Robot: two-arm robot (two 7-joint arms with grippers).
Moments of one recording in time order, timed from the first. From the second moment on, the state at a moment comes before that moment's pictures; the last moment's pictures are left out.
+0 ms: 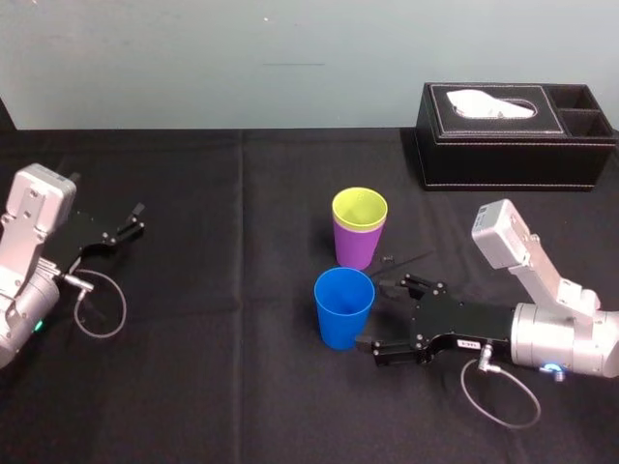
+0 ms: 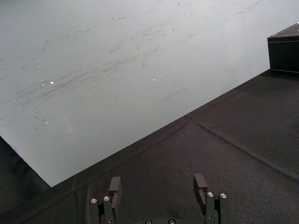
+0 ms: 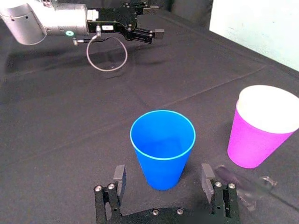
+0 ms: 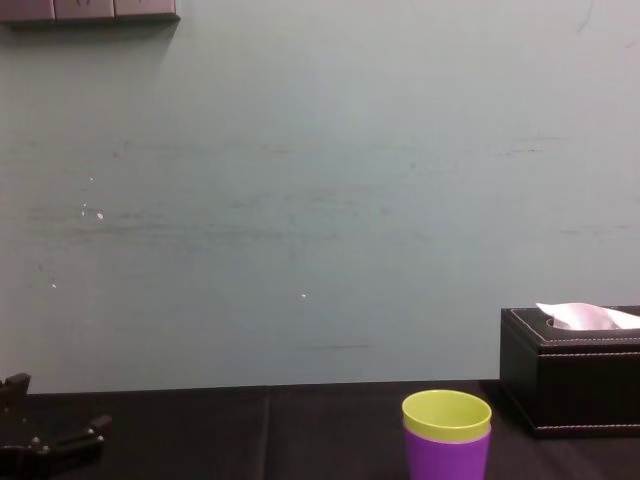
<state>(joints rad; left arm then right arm) -0.20 0.60 0.45 -1.41 -0.25 -0.12 0.03 0.26 0.70 -0.56 -1.54 0.45 0.10 0.71</state>
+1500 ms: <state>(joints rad) -0.20 0.60 0.45 -1.41 -0.25 -0.12 0.03 0.37 0.61 -0.63 -1.44 0.41 0.08 0.74</state>
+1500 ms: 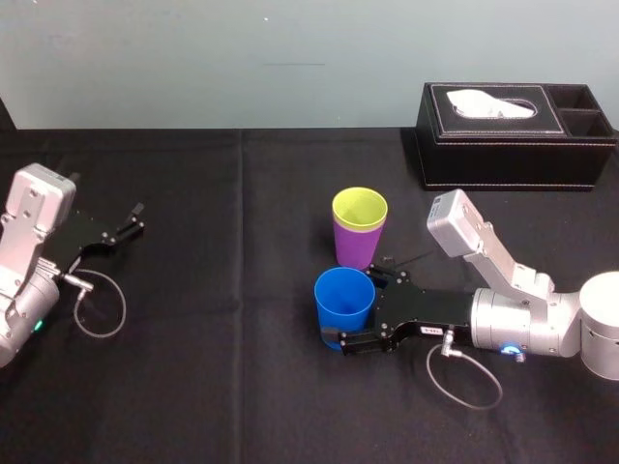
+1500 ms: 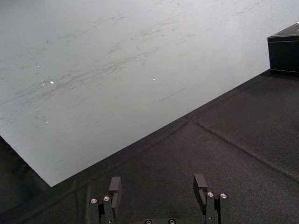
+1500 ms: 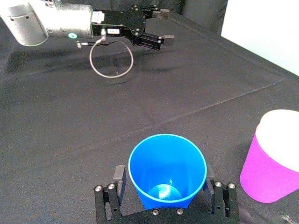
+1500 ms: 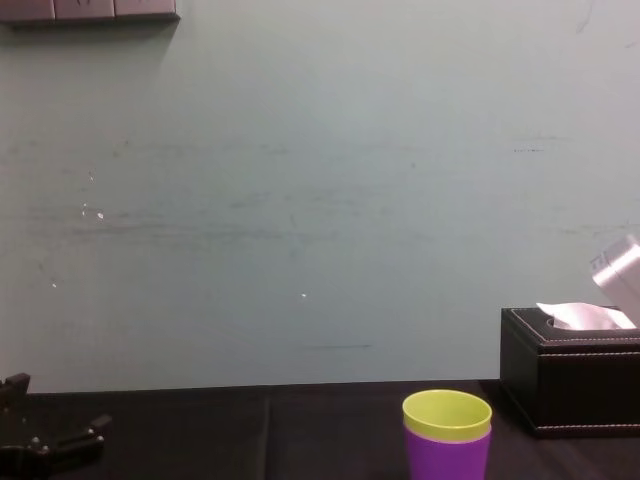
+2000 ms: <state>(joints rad) -0.20 0.60 0.45 -1.41 -0.25 -0.12 0.03 0.37 0.61 -0.63 -1.44 0.41 0.08 0.73</state>
